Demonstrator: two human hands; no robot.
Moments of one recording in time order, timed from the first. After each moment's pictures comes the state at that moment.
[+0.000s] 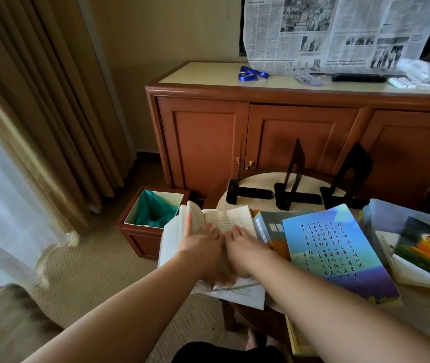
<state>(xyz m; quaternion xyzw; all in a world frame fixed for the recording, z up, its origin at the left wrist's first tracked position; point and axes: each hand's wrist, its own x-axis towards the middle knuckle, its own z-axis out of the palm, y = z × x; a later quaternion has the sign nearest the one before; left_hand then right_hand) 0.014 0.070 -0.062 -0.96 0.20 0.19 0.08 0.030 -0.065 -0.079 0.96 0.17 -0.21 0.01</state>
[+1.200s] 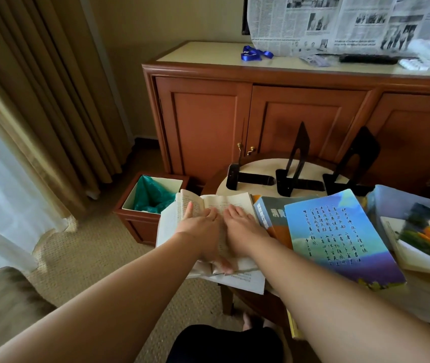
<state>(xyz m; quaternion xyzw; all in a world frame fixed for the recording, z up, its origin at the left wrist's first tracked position) 0.029 0.074 -0.075 -0.96 0.20 0.17 0.10 0.050 -0.066 -0.104 0.97 0.16 -0.16 -0.10</state>
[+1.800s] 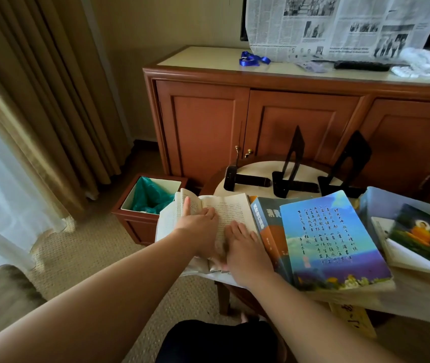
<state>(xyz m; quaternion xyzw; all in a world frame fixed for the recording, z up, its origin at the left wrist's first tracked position) 0.023 0.071 -0.063 -0.95 0.20 0.17 0.14 -0.017 -0.074 -0.116 0.98 0.13 -0.08 -0.13</state>
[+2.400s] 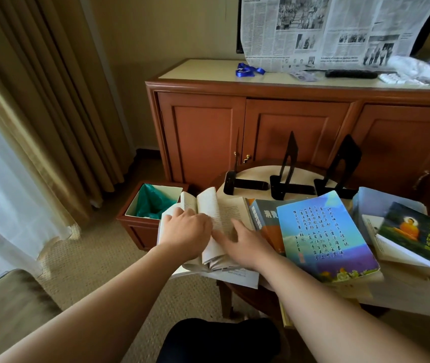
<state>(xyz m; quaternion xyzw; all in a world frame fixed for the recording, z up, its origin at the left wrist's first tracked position) -0.011 0.091 -0.049 -1.00 0.03 0.02 -0.08 -0.026 -0.082 -0.062 0.92 0.04 -0.18 -0.35</state>
